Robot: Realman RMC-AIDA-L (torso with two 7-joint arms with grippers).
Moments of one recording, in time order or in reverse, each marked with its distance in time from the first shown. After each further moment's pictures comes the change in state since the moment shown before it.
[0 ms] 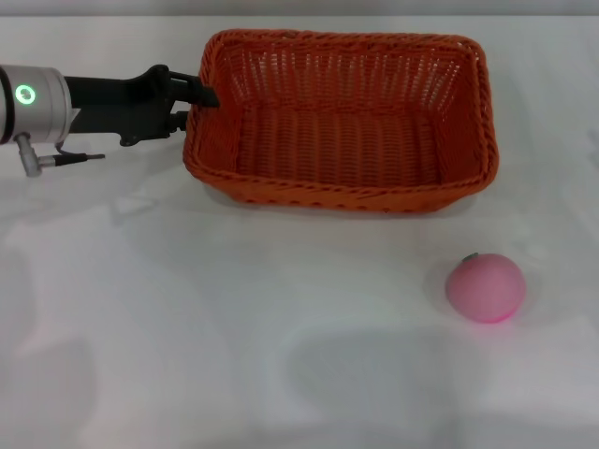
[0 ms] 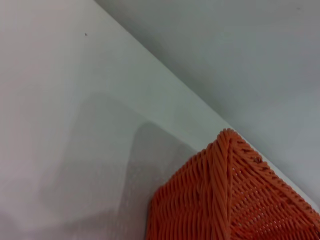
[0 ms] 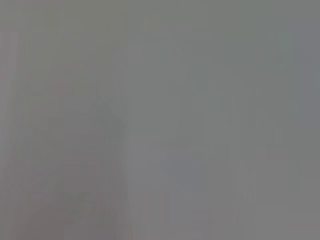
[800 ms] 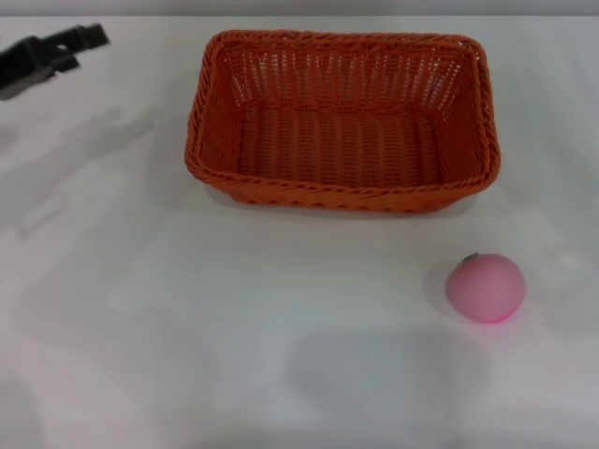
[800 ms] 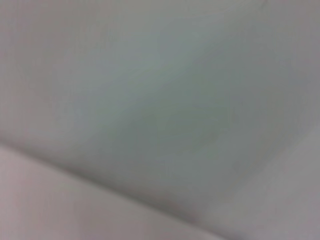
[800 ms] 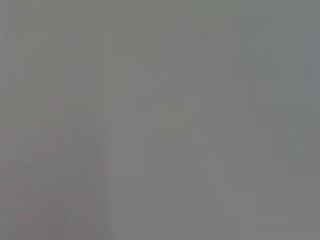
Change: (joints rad) left arm 0.210 0.079 -0.065 -0.011 -0.405 -0.034 0.629; right arm -0.056 -0.002 0.009 -0.131 0.011 0.036 0.224
